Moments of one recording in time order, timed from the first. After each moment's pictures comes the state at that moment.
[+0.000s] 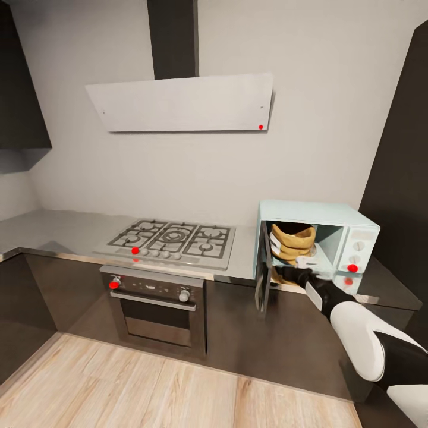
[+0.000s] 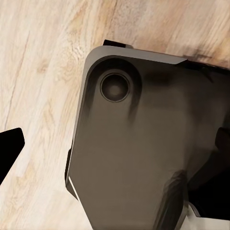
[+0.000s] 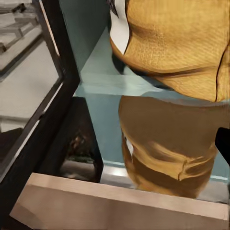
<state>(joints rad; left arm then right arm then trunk) 0.00 0.00 0.04 -0.05 0.17 -0.08 0.01 -1.05 -0.10 -0.30 -0.20 0.20 0.04 0.20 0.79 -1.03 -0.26</state>
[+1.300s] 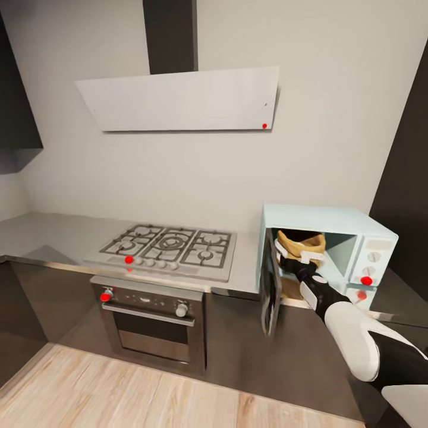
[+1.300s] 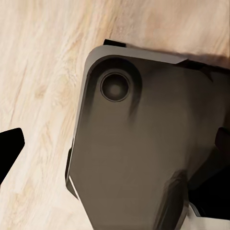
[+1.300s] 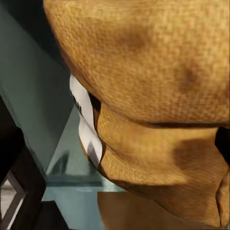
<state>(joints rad) 0.00 0.00 0.04 -0.05 0.18 -0.08 0.01 -1.05 -0.07 -0.31 -0.20 0.14 -0.17 0.02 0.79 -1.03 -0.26</state>
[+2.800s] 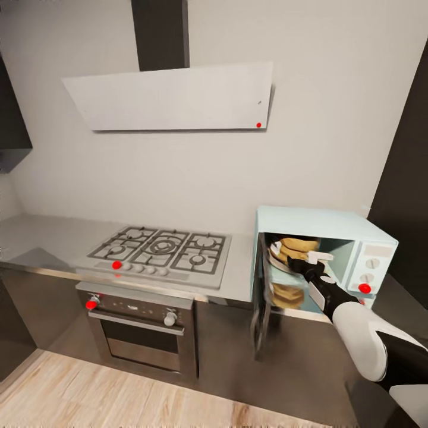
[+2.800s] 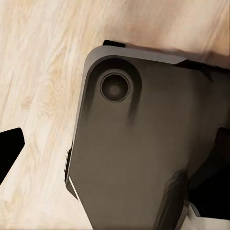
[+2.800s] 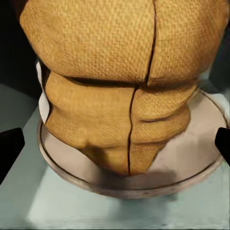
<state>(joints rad) 0.00 0.00 0.04 -0.05 0.17 -0.08 0.01 -1.05 -0.12 -0.31 -0.20 0.15 -0.16 0.03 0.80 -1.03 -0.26</state>
